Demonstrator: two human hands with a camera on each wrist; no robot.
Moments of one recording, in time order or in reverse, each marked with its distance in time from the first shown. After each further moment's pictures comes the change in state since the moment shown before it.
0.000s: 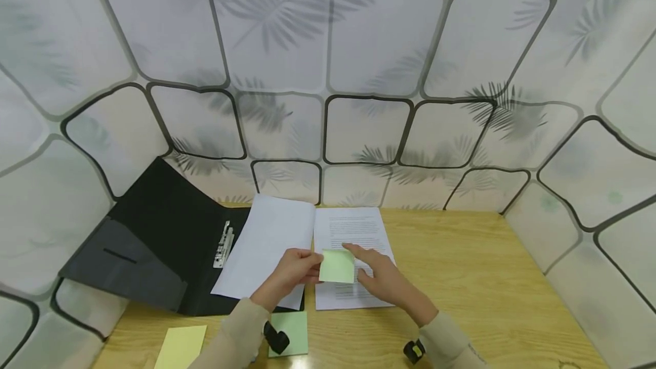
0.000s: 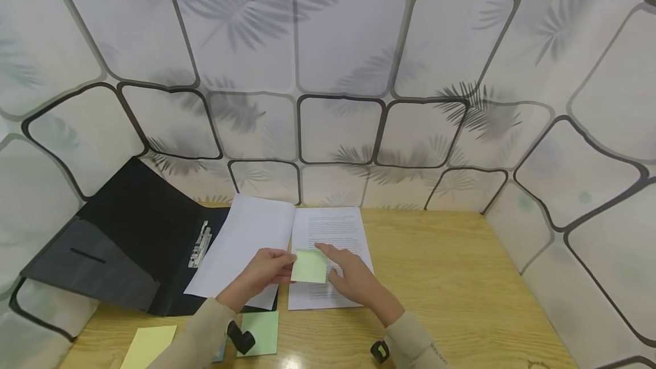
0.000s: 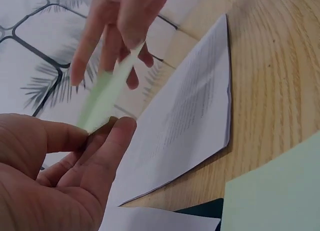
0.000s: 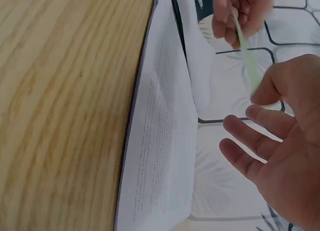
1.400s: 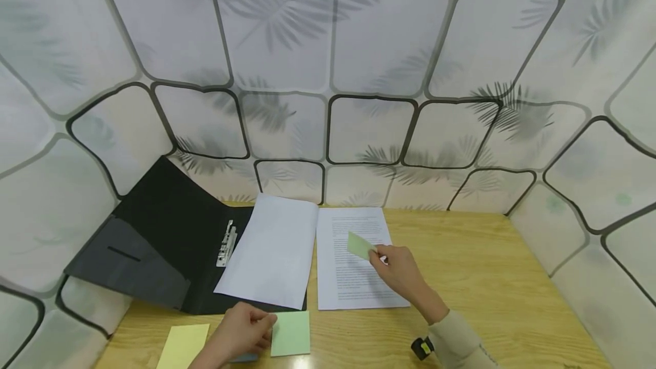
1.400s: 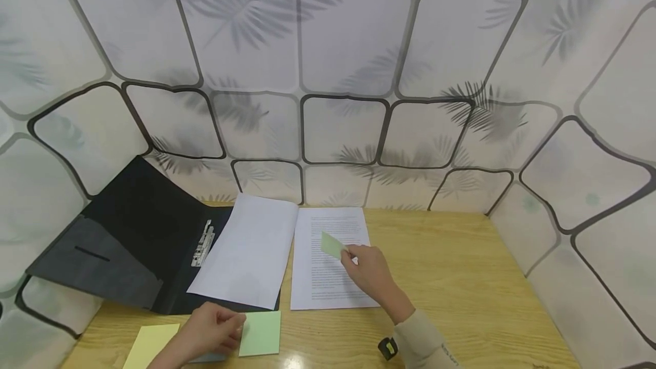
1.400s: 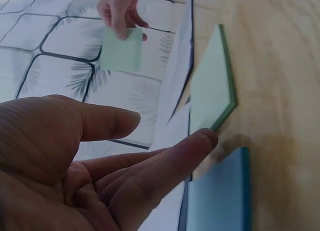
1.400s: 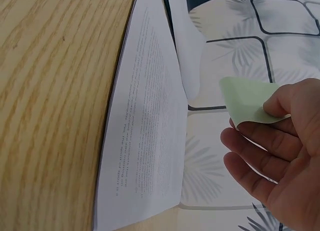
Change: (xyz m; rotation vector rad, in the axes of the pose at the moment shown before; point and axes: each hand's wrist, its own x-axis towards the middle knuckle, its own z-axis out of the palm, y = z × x) left_hand -0.123 -0.036 -0.073 0.411 -0.039 -0.034; right_hand 0.003 0.003 -0.012 -0.047 0.266 0.182
